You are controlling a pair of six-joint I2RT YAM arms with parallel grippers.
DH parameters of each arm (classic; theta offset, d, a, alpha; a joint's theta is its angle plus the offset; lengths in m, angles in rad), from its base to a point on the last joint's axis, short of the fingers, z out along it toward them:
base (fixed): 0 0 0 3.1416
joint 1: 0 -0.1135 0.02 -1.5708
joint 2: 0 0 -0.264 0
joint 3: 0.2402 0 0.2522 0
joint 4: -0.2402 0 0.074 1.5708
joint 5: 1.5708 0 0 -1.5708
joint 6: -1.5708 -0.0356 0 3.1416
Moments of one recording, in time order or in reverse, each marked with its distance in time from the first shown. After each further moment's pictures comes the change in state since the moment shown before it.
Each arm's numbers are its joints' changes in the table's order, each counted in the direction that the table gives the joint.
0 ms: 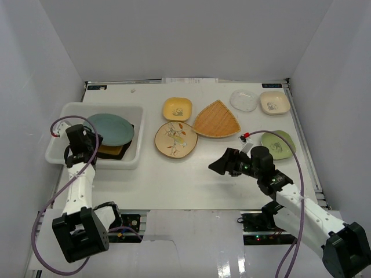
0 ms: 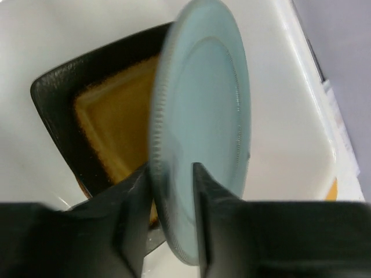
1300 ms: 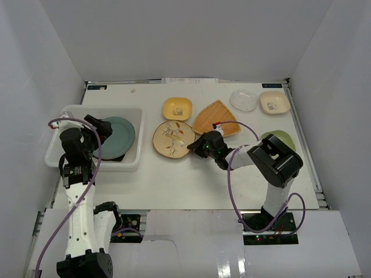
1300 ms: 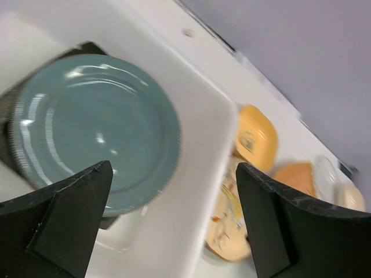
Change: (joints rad) left arm 0.073 0.253 0.093 -0.145 0.055 -0.153; right arm -0.206 -1.089 0.390 0.606 0.432 -0.356
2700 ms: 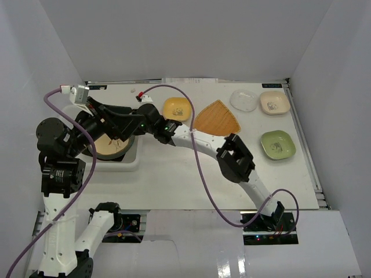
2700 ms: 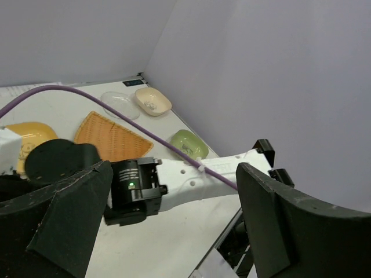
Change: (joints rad) left arm 0.288 -0.035 0.510 0.040 0.758 -0.002; right arm -0.296 -0.396 1.212 -0.607 0.009 0.340
